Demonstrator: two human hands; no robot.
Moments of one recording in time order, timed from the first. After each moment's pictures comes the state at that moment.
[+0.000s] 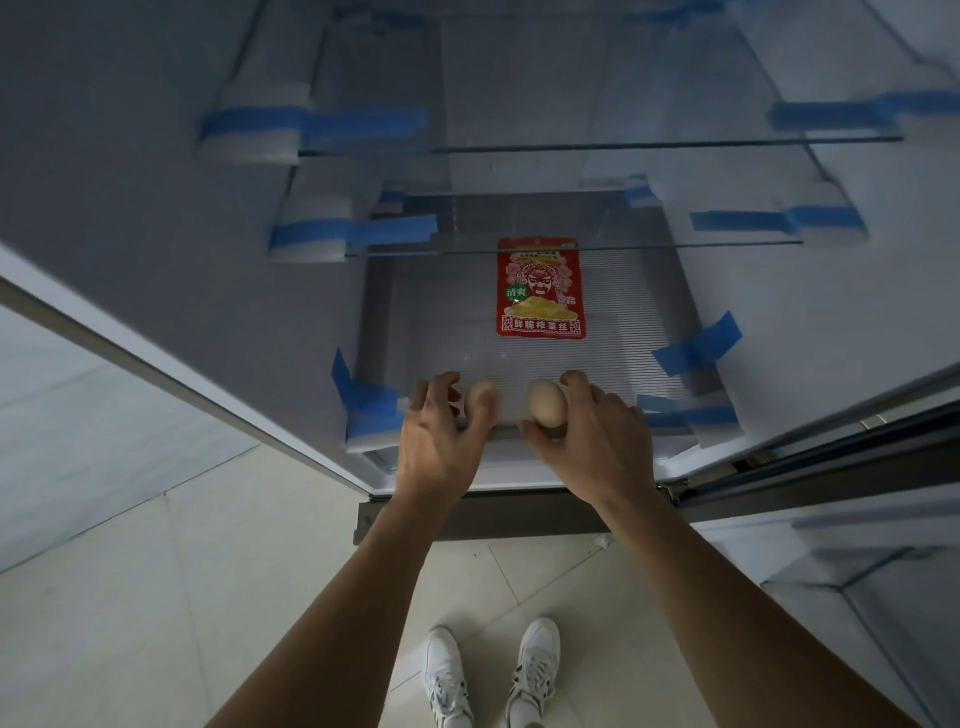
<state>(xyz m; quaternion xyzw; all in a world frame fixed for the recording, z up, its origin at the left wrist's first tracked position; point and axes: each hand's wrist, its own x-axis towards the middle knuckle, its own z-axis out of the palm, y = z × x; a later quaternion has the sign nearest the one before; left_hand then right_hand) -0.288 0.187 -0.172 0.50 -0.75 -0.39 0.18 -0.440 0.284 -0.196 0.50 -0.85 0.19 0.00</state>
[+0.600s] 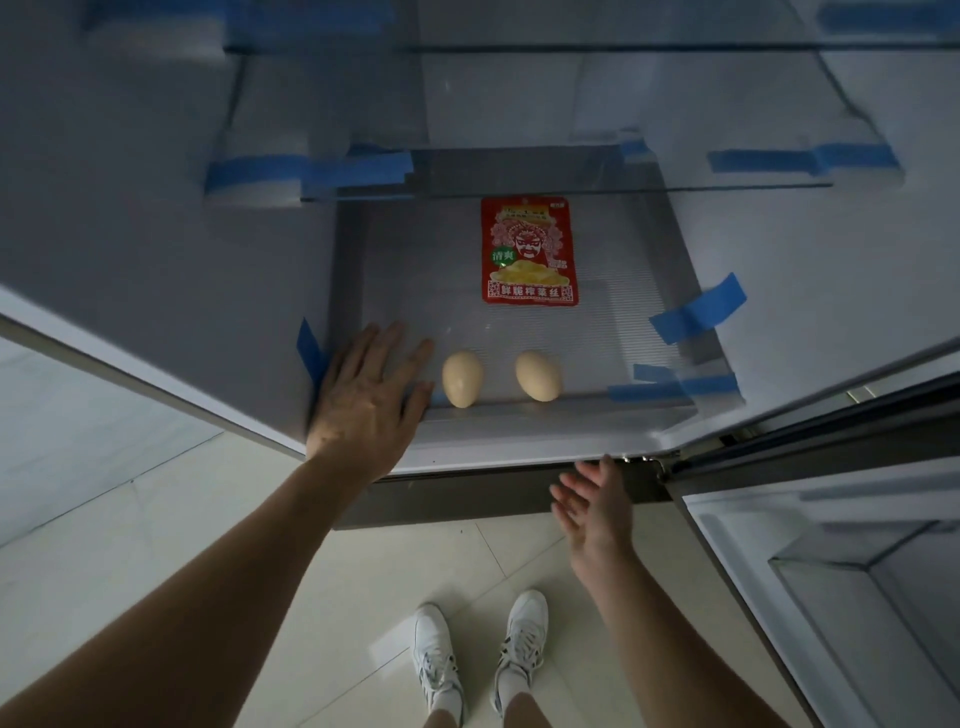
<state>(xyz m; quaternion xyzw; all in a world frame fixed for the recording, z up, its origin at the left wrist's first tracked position) -0.240 0.132 -0.212 0.36 -0.93 -0.10 0.02 -0.396 0.340 -0.269 -0.23 -0.66 0.58 -0.41</state>
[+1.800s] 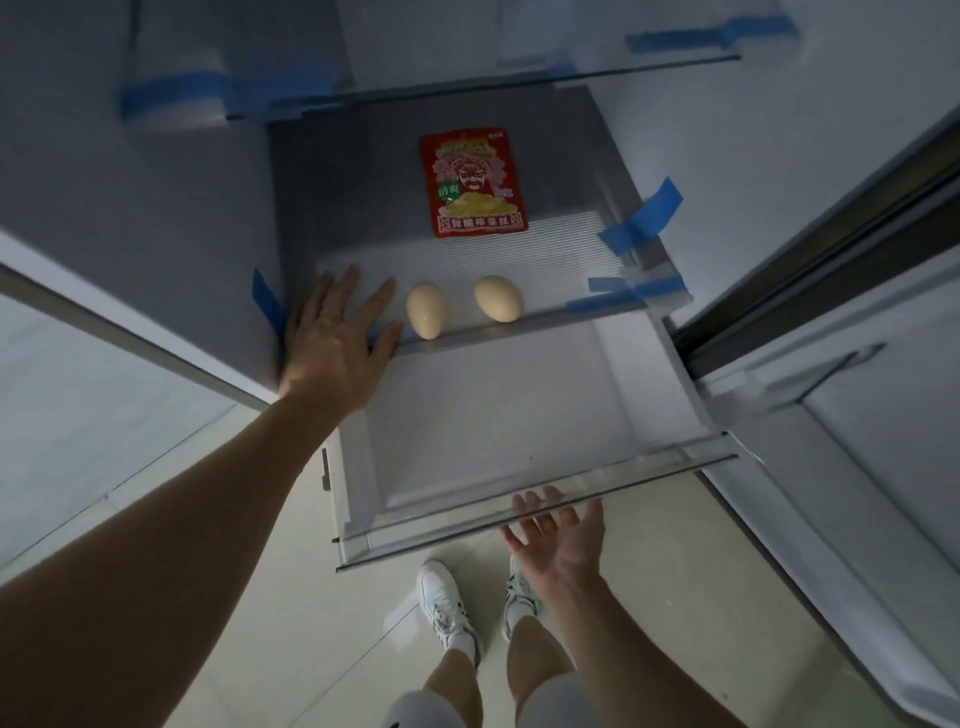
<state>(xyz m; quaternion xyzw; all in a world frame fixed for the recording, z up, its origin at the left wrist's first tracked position) -0.239 0.127 -0.211 0.36 -0.92 -0.12 -0.01 -0.298 0.415 -0.299 -0.43 -0.40 0.70 -0.40</state>
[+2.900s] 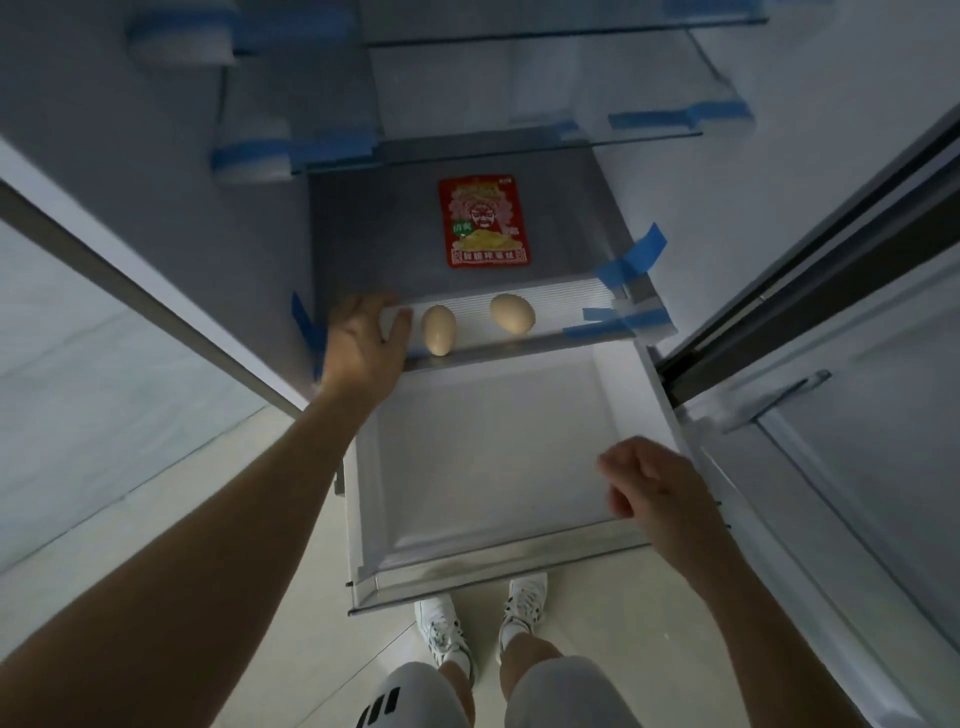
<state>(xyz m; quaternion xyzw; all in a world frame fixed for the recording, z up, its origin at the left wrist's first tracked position) -0.253 0.145 -0.166 0.45 -0.81 -0.34 0.16 -0.380 0.451 -0.132 0.24 -0.83 0.37 -0.33</state>
